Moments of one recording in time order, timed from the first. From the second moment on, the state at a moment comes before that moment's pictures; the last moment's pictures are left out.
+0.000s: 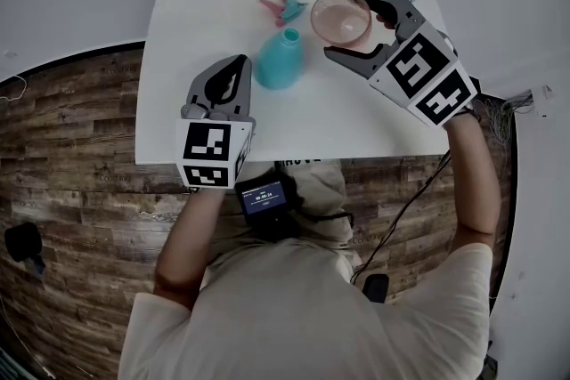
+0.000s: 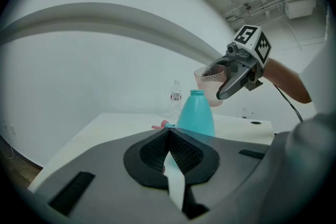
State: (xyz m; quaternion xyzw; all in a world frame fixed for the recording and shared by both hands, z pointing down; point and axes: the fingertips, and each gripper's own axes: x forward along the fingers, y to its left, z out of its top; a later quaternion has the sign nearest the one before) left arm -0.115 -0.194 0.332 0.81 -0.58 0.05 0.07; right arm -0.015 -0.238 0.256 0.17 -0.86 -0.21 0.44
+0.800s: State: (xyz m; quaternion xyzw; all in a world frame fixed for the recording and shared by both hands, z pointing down) left arm -0.116 -0.194 0.332 0.81 -0.58 0.05 0.07; right arm -0.025 -0.240 0.255 0.16 -0.83 -0.26 0.48
